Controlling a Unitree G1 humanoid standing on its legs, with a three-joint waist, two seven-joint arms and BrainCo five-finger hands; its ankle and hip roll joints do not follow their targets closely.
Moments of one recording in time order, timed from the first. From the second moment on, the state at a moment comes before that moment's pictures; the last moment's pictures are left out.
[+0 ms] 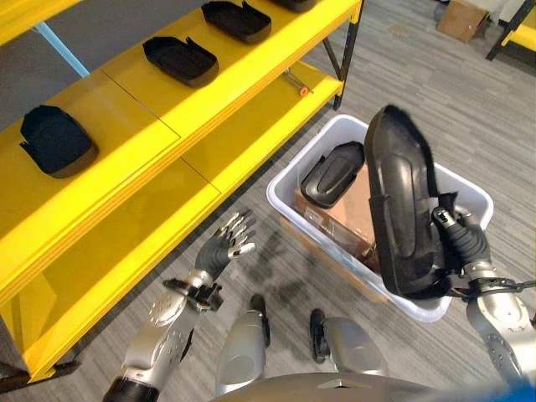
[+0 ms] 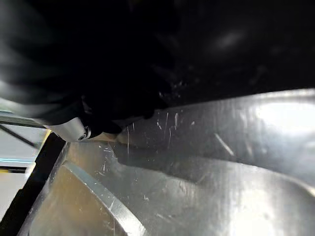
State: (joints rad) left arm 0.07 0.44 -0.19 -0.10 -0.68 -0.01 -0.27; right arm 0.19 -0.61 -0.03 -0.26 0.49 -0.04 -0.19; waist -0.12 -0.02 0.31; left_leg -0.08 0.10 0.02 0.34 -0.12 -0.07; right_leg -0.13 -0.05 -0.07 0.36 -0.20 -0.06
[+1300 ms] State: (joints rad) left arm 0.11 0.43 -0.25 -0.09 -0.68 0.00 -0.22; right arm -0.03 -0.50 0.29 -0.10 0.49 -0.02 -0.13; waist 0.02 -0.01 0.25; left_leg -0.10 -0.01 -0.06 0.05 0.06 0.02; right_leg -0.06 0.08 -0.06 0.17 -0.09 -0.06
